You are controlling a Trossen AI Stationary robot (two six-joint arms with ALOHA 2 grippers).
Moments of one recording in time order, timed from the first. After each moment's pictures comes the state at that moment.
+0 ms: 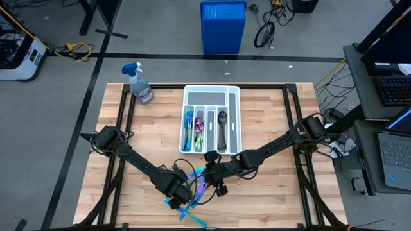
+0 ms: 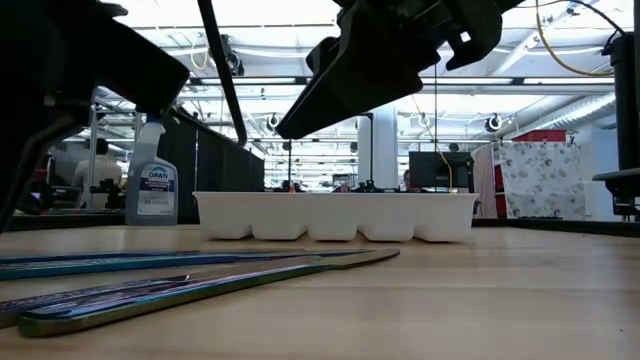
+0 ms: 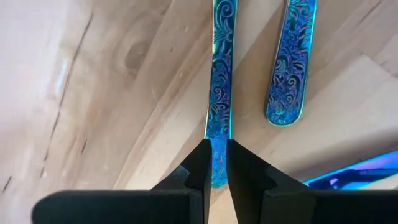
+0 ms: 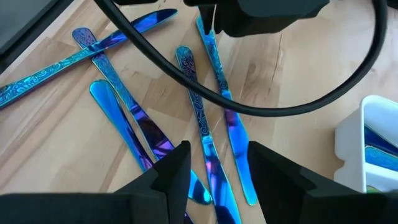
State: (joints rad) left arm -0.58 1.95 1.35 -1.05 0.07 -1.11; right arm 0.36 1.90 1.23 -0.08 0.15 -0.07
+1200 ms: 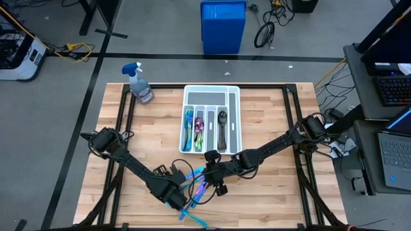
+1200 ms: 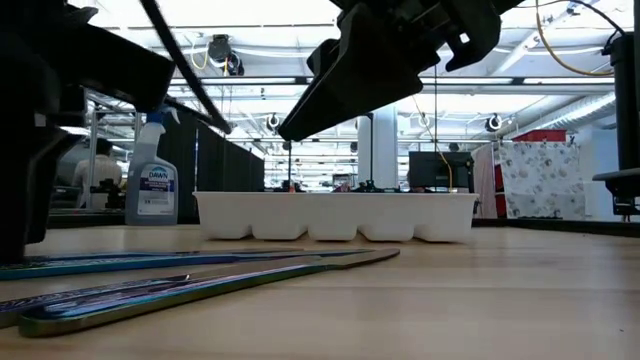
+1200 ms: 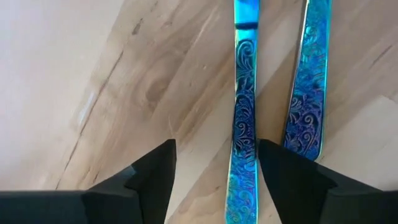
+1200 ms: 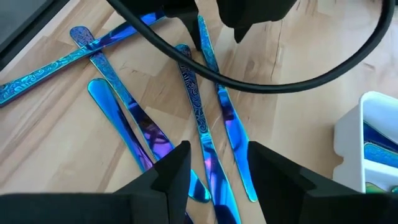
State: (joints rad) left arm -0.64 1.95 1.29 -0.99 -0.13 -1.19; right arm 0.36 1.90 1.23 -0.09 0.15 -0.07
